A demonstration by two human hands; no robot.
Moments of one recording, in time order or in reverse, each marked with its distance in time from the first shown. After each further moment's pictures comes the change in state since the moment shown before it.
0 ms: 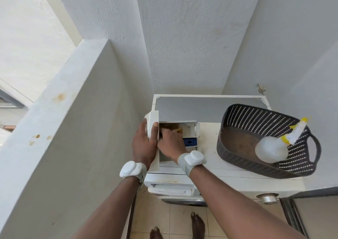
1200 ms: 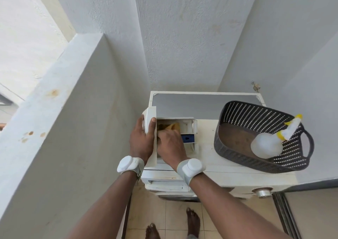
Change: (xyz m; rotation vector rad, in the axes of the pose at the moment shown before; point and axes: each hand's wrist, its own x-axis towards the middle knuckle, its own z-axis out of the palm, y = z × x) left_hand 0.007 -0.003 0.000 -0.011 -0.024 -0.056; right_hand -0.015 0.016 0.020 -0.160 0.285 -0.255
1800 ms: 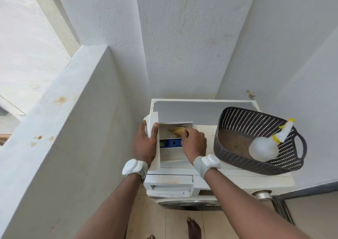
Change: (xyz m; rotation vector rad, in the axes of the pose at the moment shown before) left_hand -0.003 0.000 -0.004 -0.012 -0.002 -0.008; right_hand 0.003 0.042 -0.027 0.032 0.202 0.528
